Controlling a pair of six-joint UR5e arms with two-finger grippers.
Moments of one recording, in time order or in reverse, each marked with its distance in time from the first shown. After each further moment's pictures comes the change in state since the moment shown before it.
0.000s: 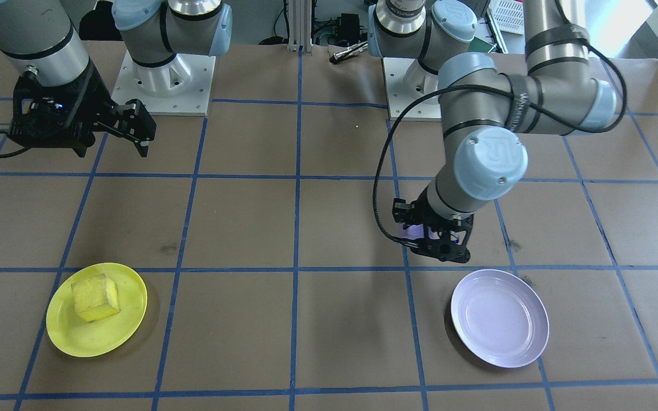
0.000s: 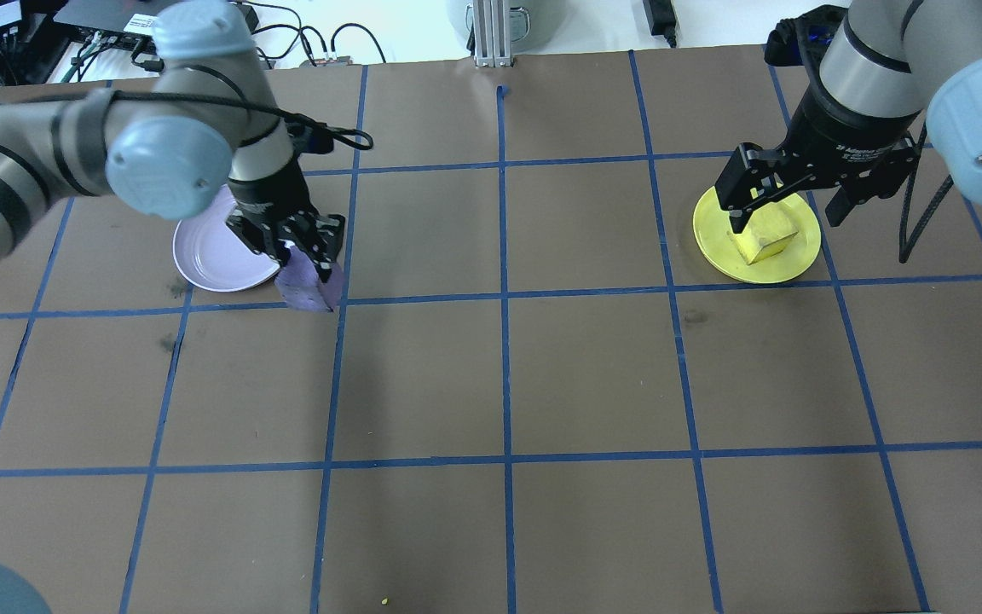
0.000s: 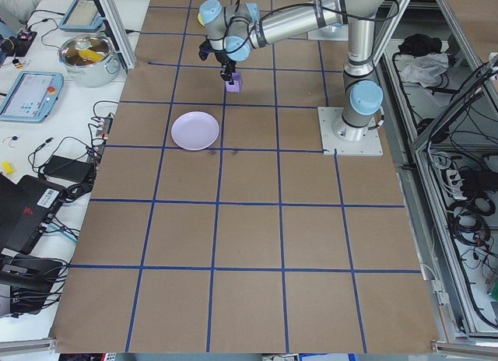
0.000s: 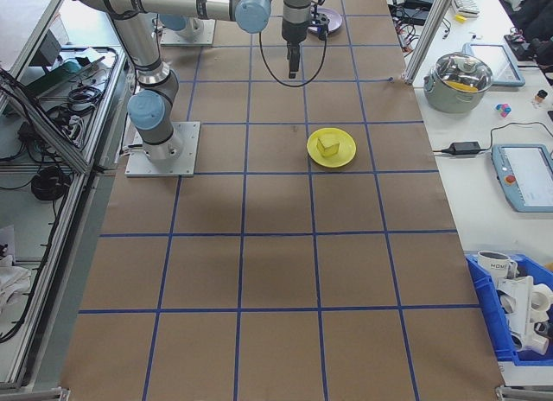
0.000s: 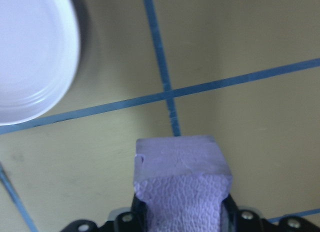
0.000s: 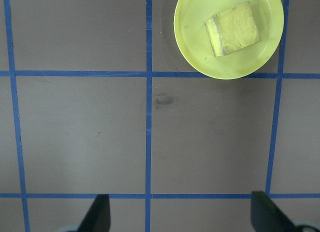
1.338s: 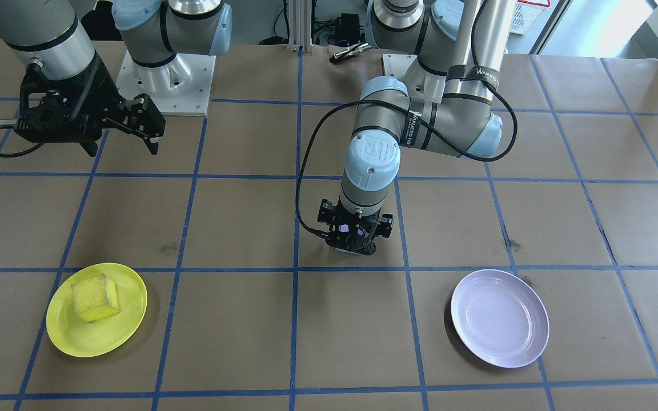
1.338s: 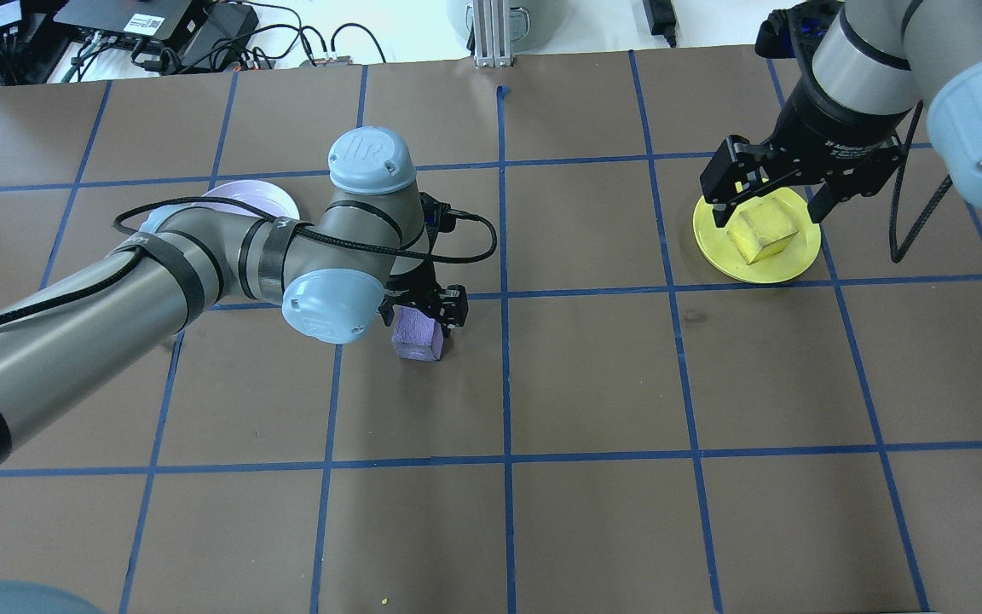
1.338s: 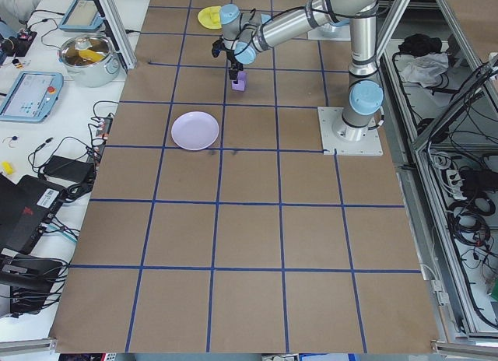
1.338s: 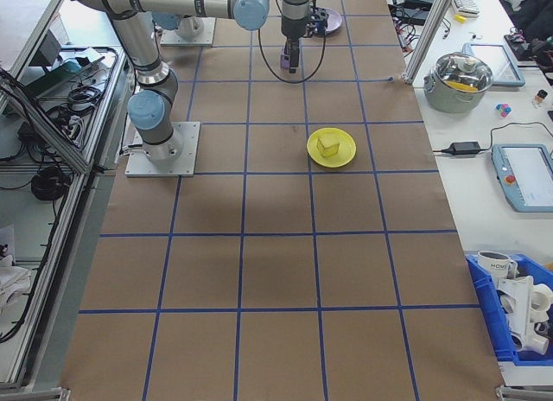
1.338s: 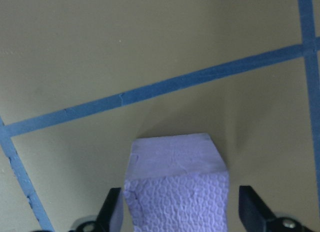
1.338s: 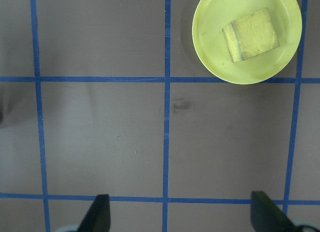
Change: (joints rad) left arm -0.241 -0.081 -0.205 0.396 -0.009 -0.182; right arm 0.009 -0.010 -0.002 -0.010 0.053 0.013
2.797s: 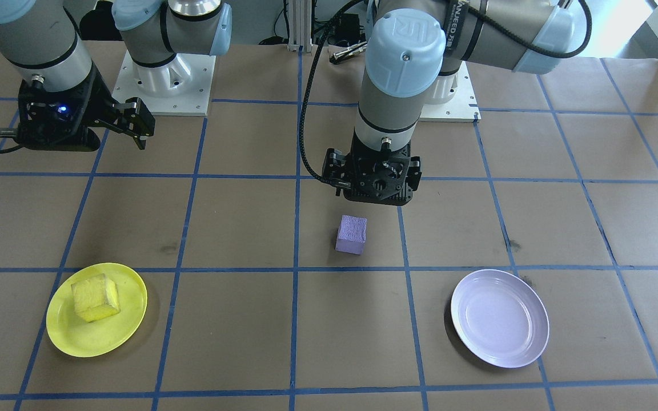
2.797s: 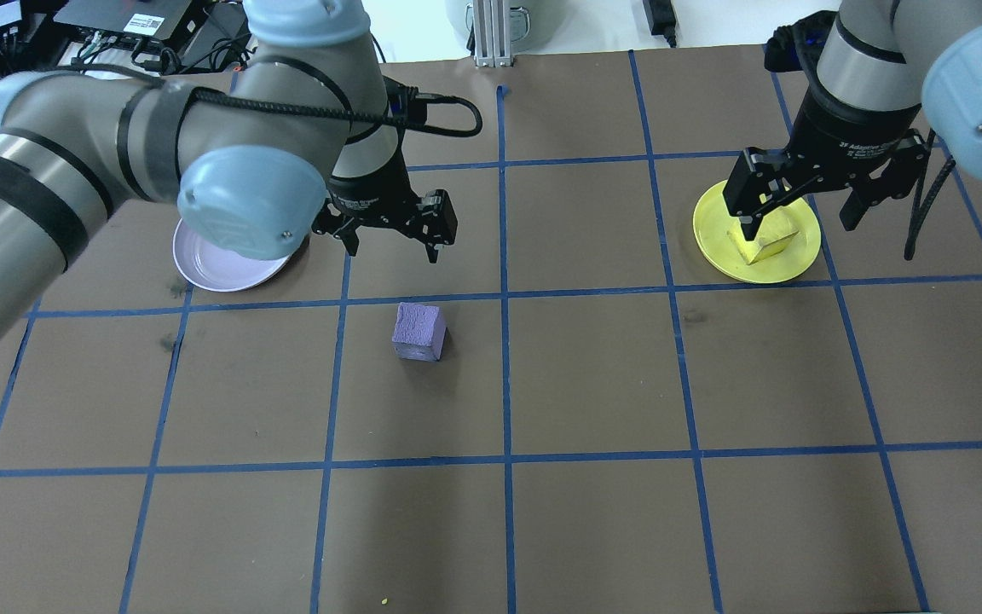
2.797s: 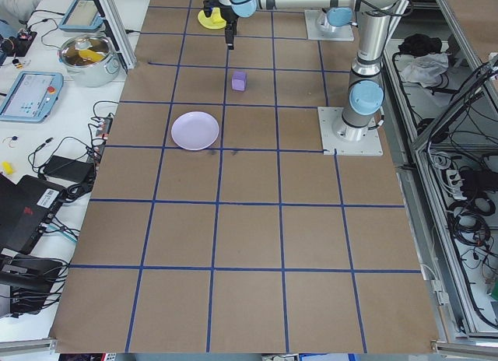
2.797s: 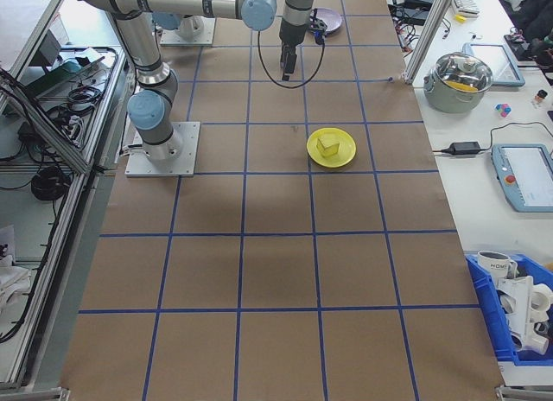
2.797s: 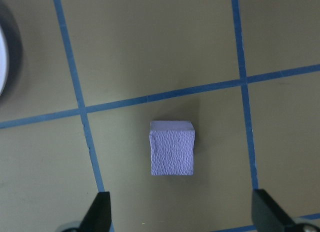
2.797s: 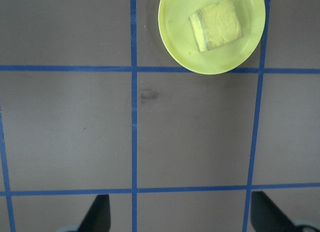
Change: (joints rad) left arm 0.002 0.182 0.180 -0.269 0.010 -0.080; right arm 0.004 0.029 -0.039 0.065 -0.113 0.002
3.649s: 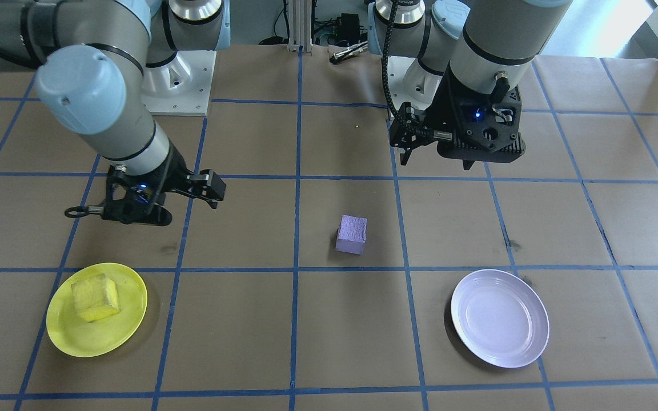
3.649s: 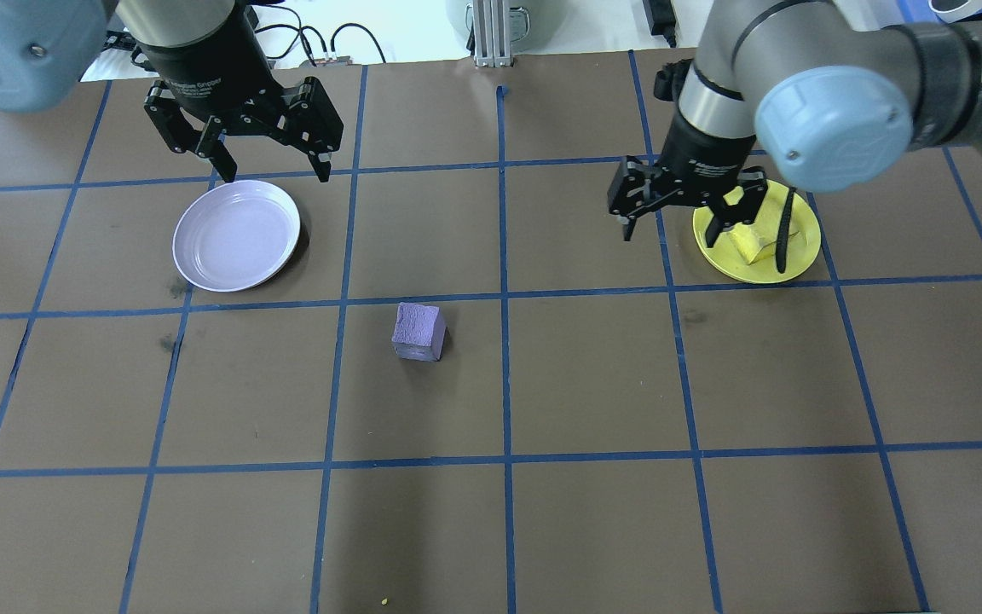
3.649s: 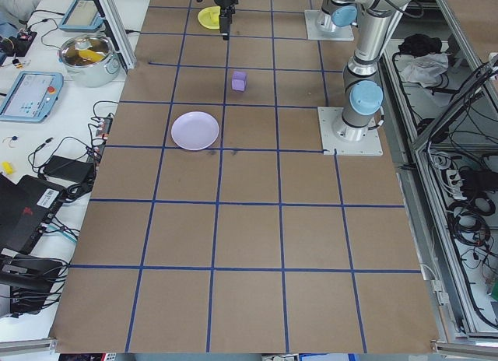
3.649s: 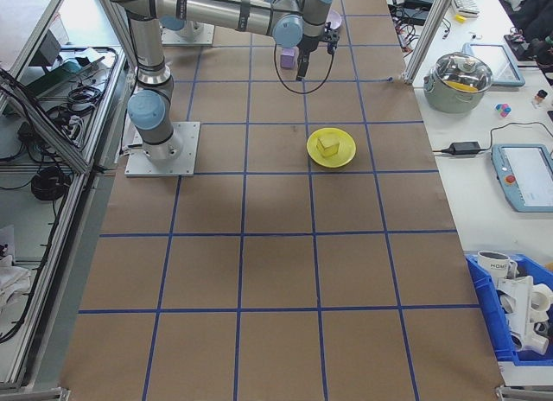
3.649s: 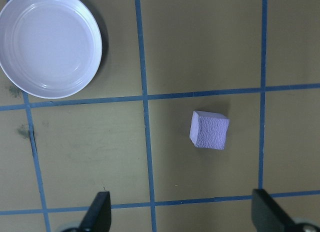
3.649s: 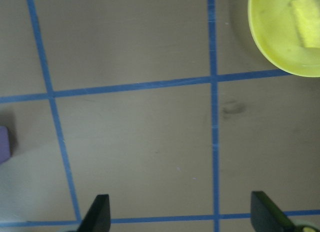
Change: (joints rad) left arm 0.164 0.072 0.274 -0.361 -0.011 0.045; right arm 0.098 0.184 0.005 -0.123 0.164 0.203
